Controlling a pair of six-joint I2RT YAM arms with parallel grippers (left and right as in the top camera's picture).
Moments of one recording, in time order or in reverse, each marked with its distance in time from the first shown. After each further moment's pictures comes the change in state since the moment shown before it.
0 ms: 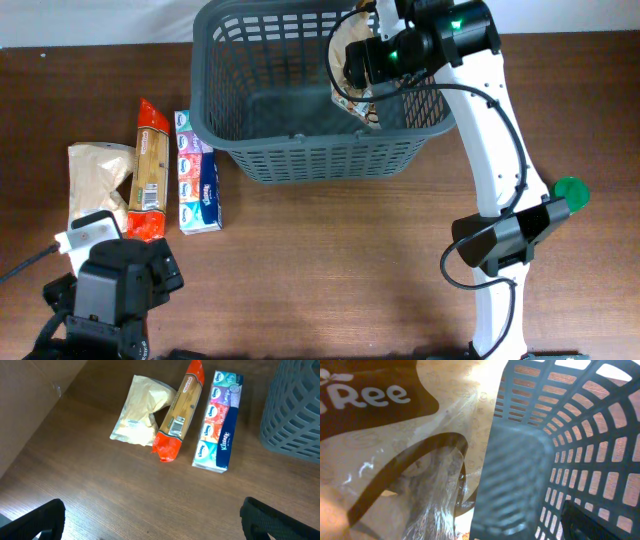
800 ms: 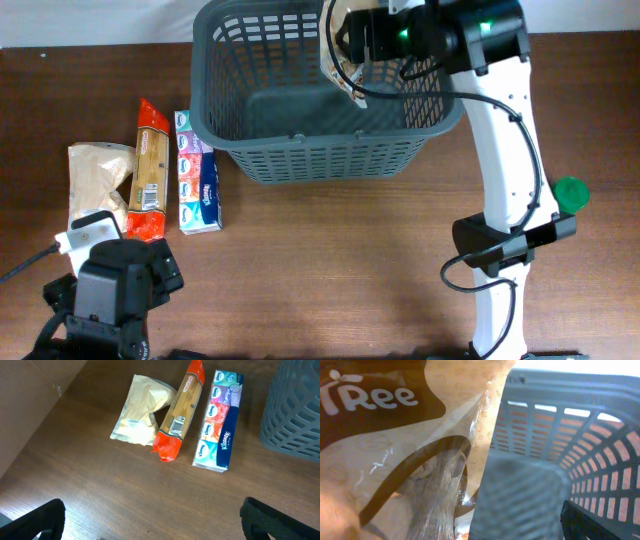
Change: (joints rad) left arm 0.000 0.000 0.000 -0.003 0.000 0.000; right arm -0.001 -0.004 0.222 -0.001 -0.103 0.081
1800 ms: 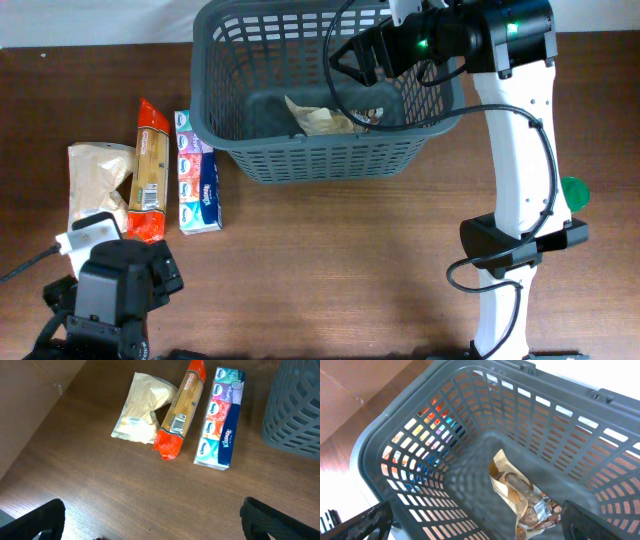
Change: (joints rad) left arm 0.000 0.000 0.000 -0.011 0.000 0.000; right arm -0.040 -0.025 0.029 -0.093 -0.303 -0.336
